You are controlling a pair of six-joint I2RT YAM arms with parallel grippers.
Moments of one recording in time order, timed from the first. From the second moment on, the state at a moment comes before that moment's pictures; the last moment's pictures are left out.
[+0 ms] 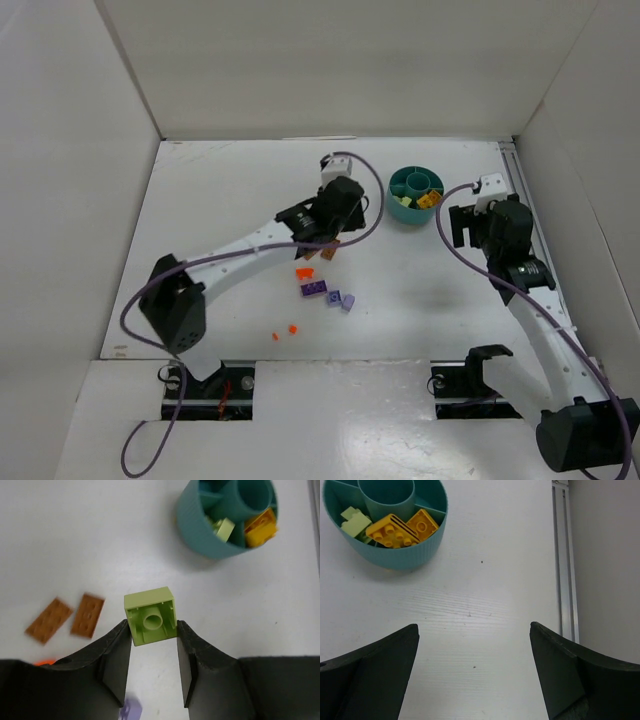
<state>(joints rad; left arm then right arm) -0.91 1.55 1.27 -0.38 -0.42 -0.76 0.12 0.88 0.77 -0.29 0.18 -0.23</state>
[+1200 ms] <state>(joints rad) -0.77 2.38 2.11 -0.16 0.10 -0.24 0.07 0.85 0.73 -0.30 0.20 -0.20</state>
